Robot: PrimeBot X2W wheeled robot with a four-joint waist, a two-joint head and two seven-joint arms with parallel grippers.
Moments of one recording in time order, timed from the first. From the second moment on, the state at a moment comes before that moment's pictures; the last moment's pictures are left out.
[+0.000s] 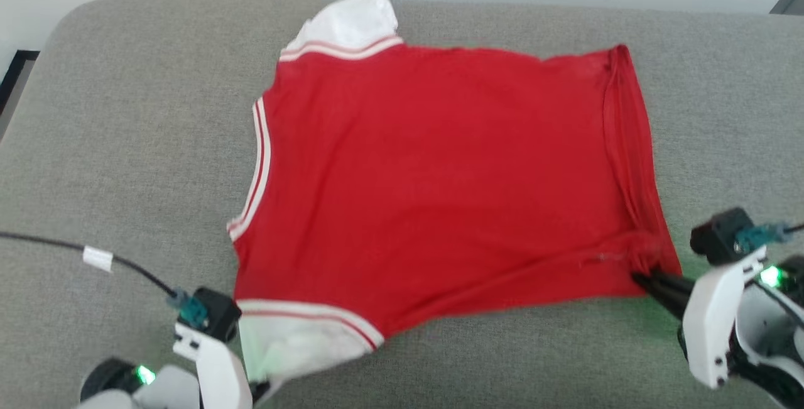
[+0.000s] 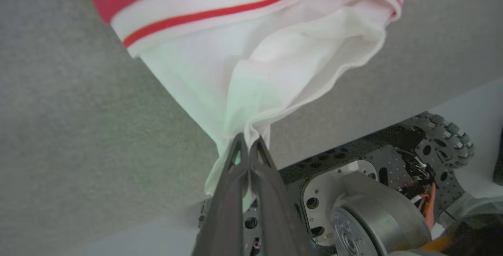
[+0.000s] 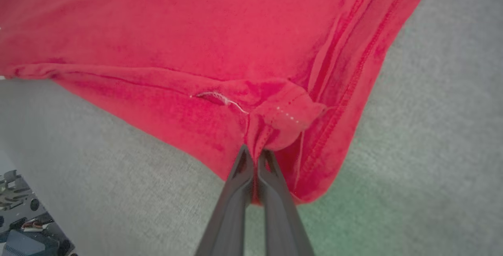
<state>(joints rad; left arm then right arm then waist) -0.31 0.88 -0.87 -0.13 -1.02 0.18 0.57 -0.30 -0.71 0.51 0.10 0.77 0.13 0.42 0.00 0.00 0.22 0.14</state>
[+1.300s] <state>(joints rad) -0.91 0.80 -0.84 0.29 -0.68 -0.10 0.50 -0.36 -0.45 0.17 0.01 0.53 0.13 0.58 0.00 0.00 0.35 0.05</state>
